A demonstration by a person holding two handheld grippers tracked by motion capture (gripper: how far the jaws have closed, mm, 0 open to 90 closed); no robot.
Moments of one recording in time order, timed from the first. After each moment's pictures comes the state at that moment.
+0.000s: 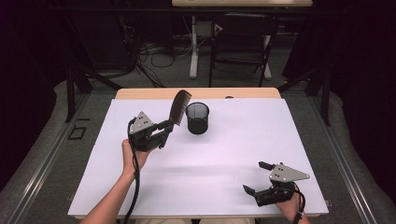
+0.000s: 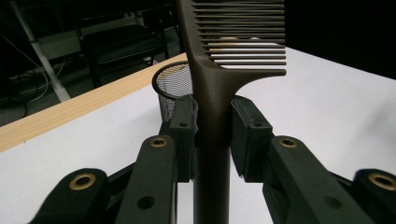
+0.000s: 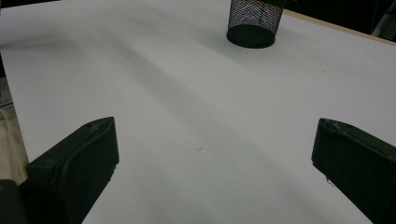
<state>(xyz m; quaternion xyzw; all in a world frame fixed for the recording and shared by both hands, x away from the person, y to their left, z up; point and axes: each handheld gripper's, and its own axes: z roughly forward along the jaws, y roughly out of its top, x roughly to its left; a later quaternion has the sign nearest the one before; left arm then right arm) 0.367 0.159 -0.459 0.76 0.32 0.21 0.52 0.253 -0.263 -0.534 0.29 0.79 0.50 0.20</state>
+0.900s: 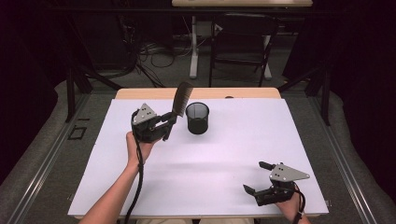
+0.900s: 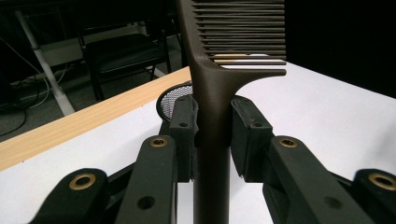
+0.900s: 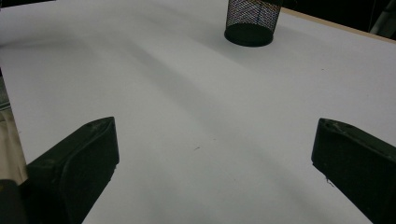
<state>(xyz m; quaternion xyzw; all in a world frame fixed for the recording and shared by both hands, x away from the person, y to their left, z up) 0.385 0.149 -0.448 0.75 0.32 0.21 0.53 0.253 -0.264 -0.535 0.30 0.79 0.50 0.20</state>
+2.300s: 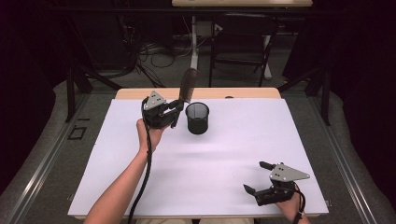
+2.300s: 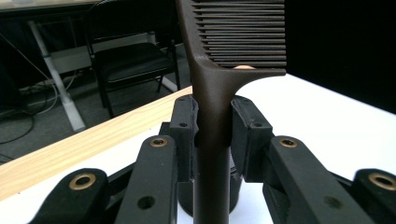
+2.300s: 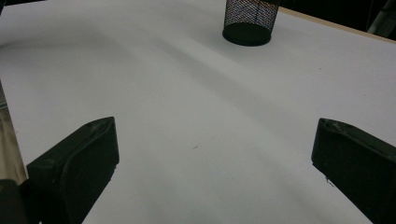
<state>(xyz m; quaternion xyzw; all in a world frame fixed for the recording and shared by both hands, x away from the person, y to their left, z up) 0.428 0.125 -0.442 0.74 0.34 0.22 0.54 0.254 -0.264 -0.535 0.30 0.79 0.50 0.20</state>
